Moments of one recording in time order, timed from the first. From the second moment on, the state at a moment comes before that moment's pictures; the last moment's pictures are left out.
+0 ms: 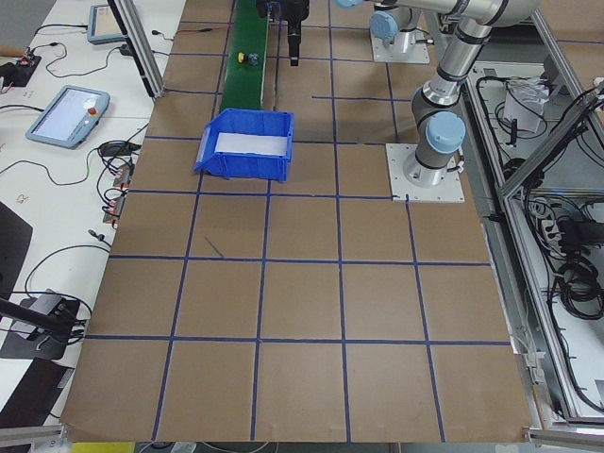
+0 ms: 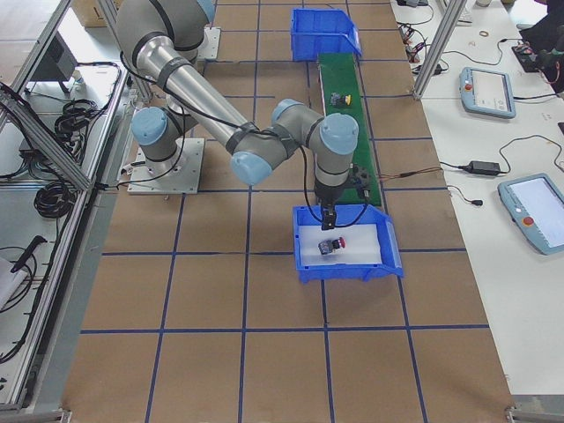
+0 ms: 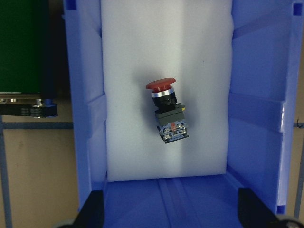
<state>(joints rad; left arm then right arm) -1.53 -1.52 -1.48 -1.72 1.57 0.04 0.87 -1.30 1.55 -1.88 -1.63 -0.72</state>
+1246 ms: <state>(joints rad) -1.54 -1.53 -1.49 -1.73 1.57 0.03 1.50 -1.42 1.55 -1.81 -1.63 0.04</state>
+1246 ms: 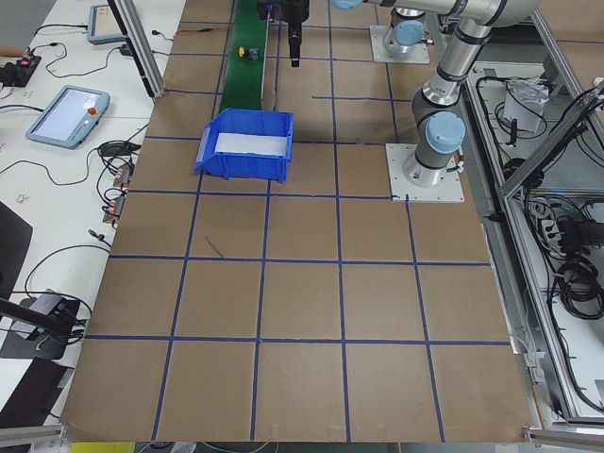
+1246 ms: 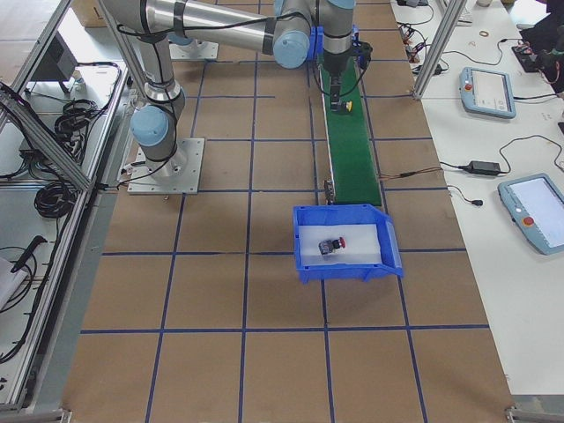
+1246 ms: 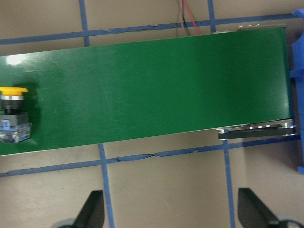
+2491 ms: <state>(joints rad) -1.54 -1.53 -1.49 -1.72 1.57 0.03 1.53 -1.29 1.57 -1.98 -1.56 0.05</state>
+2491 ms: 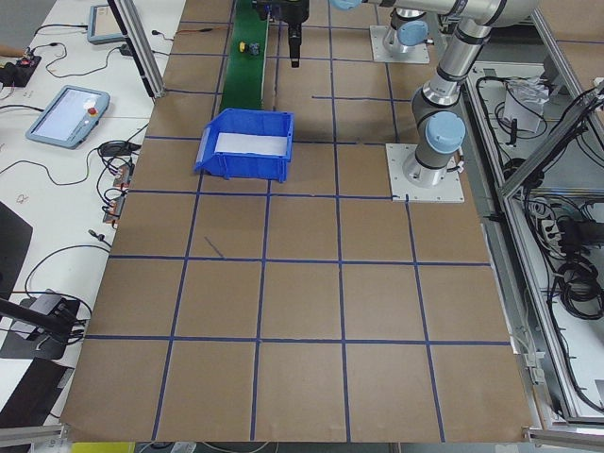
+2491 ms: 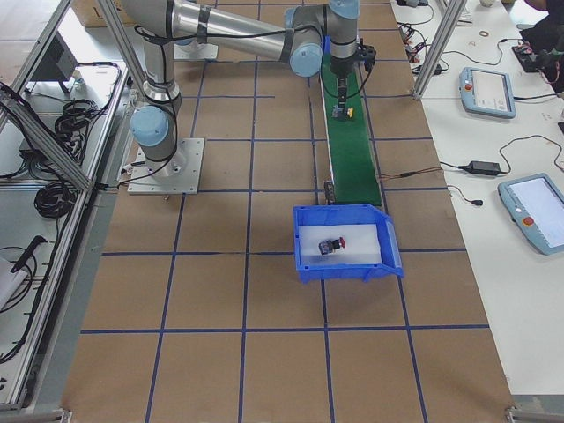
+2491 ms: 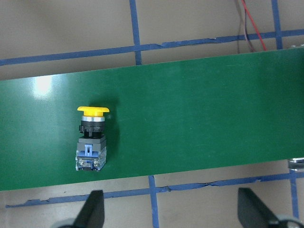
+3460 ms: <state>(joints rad) -1.54 -1.53 -1.50 -1.72 1.57 0.03 1.53 -1.13 1.57 -2.13 -1.54 0.05</state>
